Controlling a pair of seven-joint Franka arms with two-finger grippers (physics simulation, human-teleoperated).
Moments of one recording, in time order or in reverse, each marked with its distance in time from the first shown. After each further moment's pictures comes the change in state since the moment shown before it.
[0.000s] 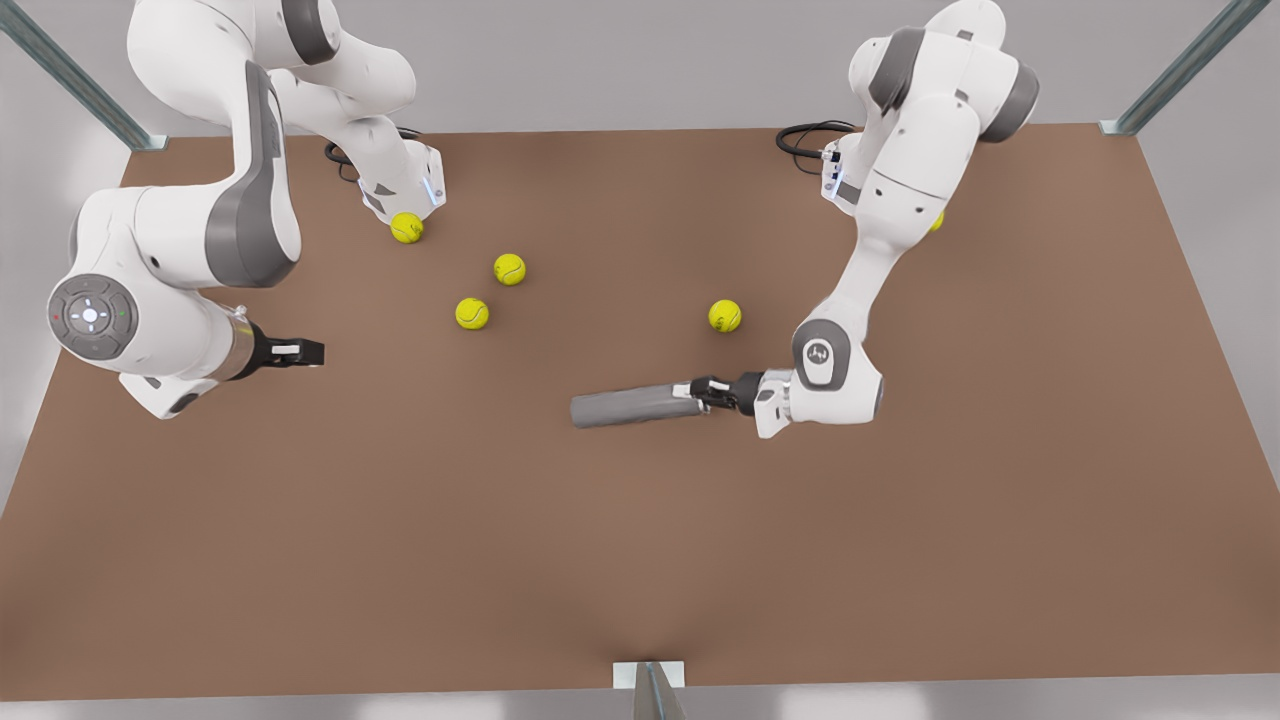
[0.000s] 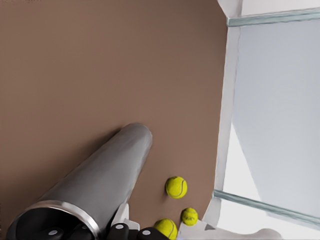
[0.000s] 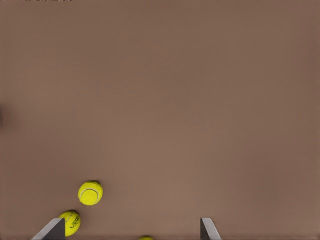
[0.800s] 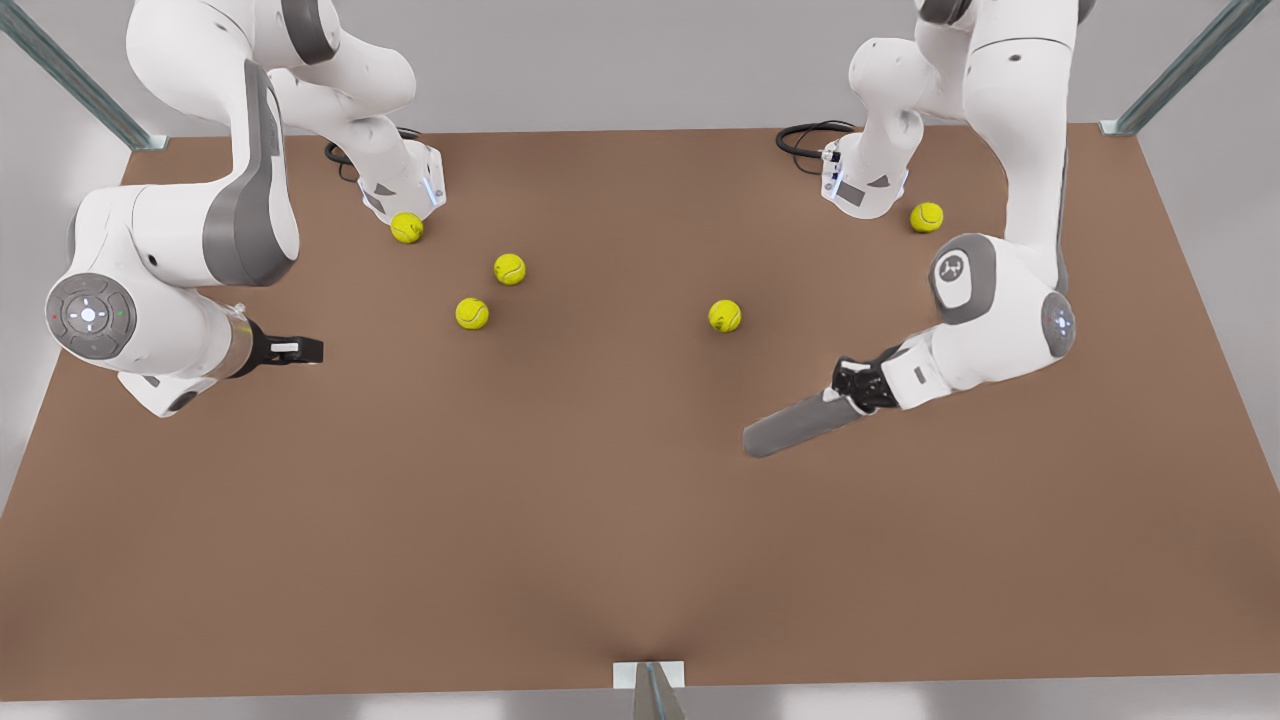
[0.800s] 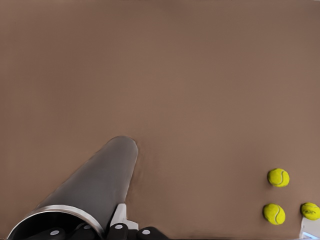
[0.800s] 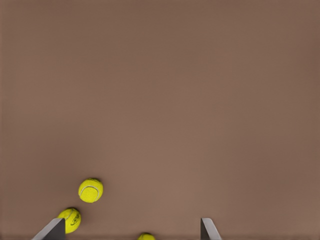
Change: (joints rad) left arm 0.010 -0.390 0.265 0.035 0.778 -0.118 -0.292; right arm 0.000 -0.001 -0.001 0.001 0.001 -0.013 0.001
